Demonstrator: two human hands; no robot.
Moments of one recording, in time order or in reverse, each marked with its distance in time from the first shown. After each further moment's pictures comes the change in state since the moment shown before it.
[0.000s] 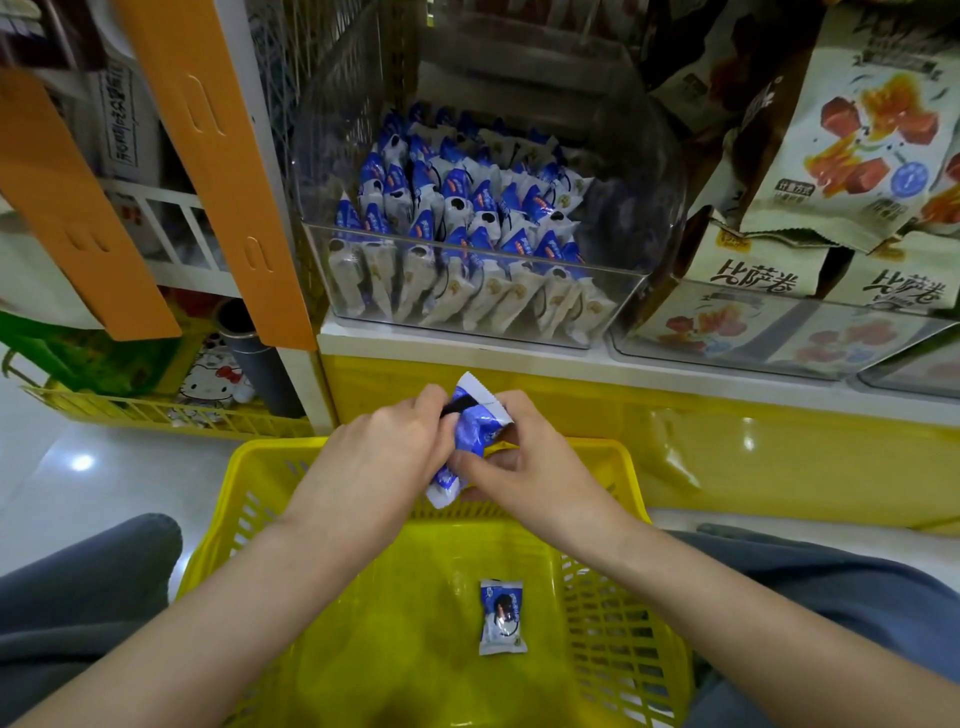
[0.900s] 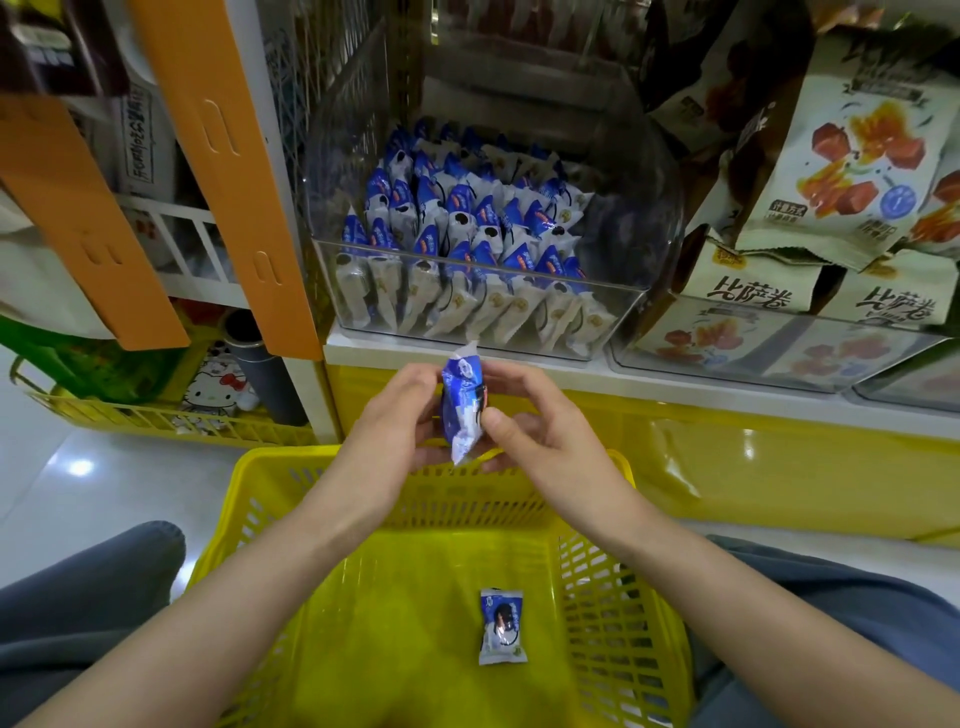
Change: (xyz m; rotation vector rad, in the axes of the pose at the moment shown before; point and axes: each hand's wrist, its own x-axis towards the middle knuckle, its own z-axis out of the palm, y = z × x) left_hand 0.017 0.003 -0.001 -1.451 -0.086 -0.399; right_hand 0.006 -0.015 -0.017 0.126 -0.003 -0.183
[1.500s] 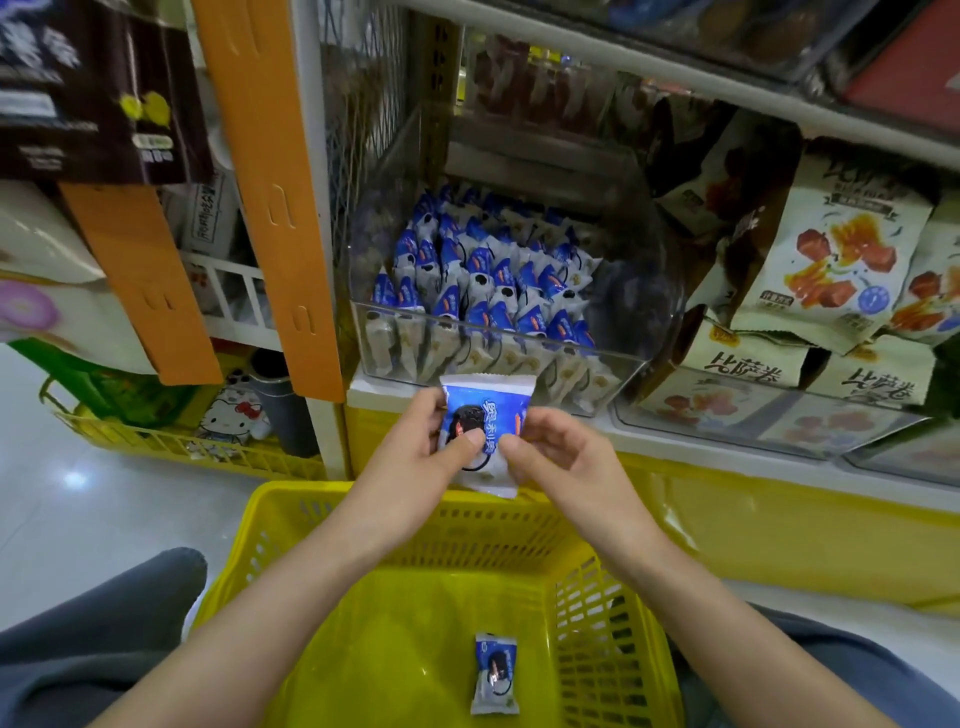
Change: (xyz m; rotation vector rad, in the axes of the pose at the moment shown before) left_hand -0.005 0.027 0.004 0.210 0.008 0.161; right_hand 0.008 -0.028 -0.009 0.014 0.094 0.078
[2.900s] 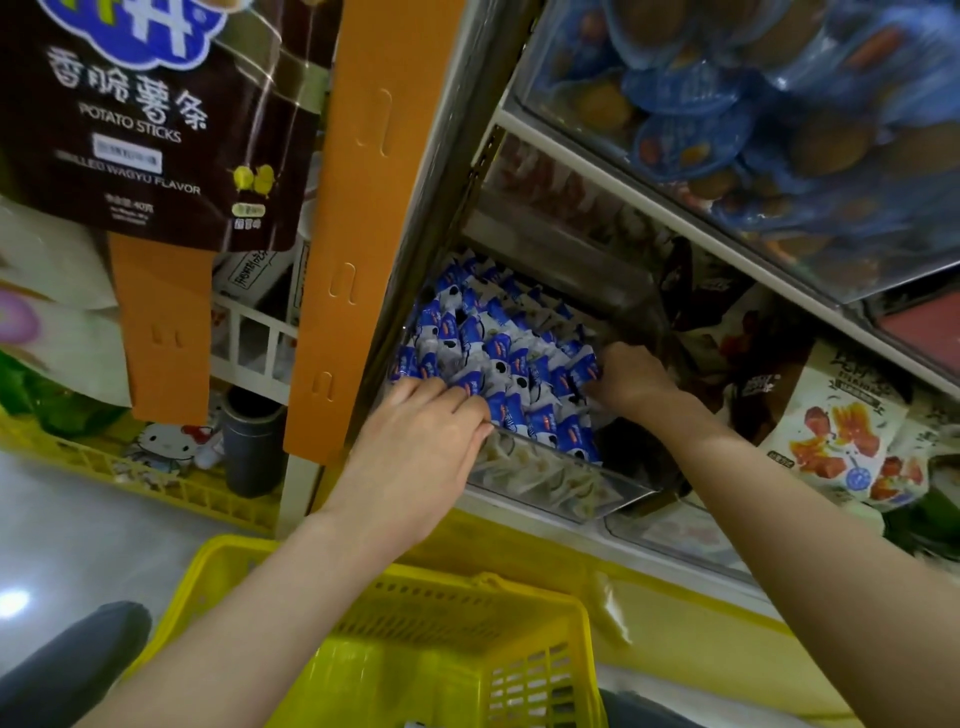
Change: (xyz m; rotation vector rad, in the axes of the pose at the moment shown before) left_hand 0.054 0.035 -0.039 1.055 0.198 0.506; right_hand 0.172 -0.082 -0.049 -1.502 0.175 0.299
